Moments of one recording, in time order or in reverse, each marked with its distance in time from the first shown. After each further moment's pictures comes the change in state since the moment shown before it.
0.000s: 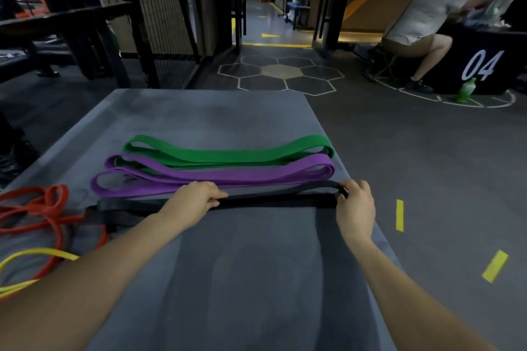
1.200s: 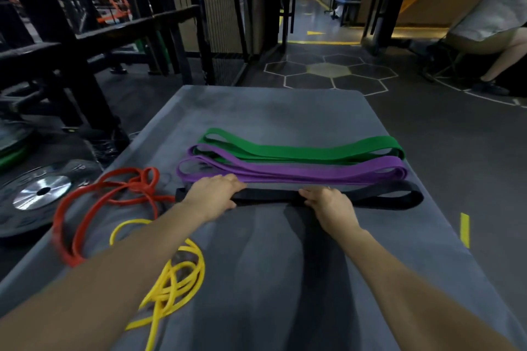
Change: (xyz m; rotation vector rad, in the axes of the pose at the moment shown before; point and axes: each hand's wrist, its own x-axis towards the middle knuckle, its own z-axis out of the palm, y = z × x) left_hand -0.055 -0.058 -0.050 0.399 -0.159 -0.108; right_hand -0.056 -0.110 0.073 -0.256 -0.549 -0.567
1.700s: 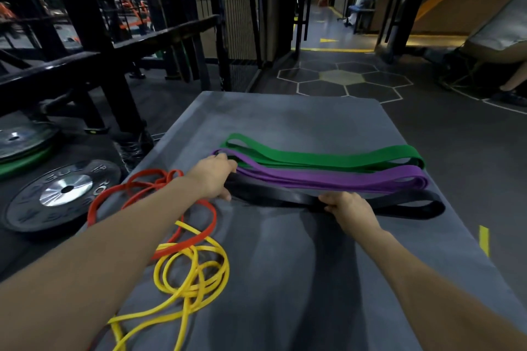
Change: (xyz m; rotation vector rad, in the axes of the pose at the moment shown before) left_hand -0.006 -0.046 -0.044 -0.041 -0.087 -0.131; right_hand 0.004 -0.004 -0.010 0.012 -0.064 0.090
